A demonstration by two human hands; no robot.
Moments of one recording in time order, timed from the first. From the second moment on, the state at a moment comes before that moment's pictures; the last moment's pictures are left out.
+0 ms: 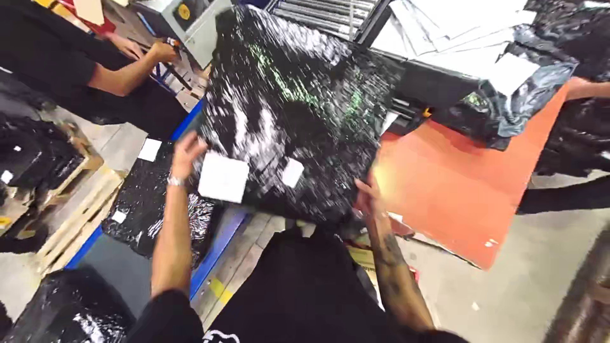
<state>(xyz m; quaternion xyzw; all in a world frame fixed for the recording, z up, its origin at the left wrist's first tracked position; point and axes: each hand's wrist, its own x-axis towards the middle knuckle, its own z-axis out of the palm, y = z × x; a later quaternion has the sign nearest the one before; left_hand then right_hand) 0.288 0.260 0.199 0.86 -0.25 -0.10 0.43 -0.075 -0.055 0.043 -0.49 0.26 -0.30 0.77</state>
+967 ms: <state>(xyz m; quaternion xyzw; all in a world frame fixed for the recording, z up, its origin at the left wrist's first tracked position) 0.107 0.105 0.046 0.78 -0.28 -0.43 0.35 0.020 -0.314 0.023 -0.49 0.57 -0.38 0.54</state>
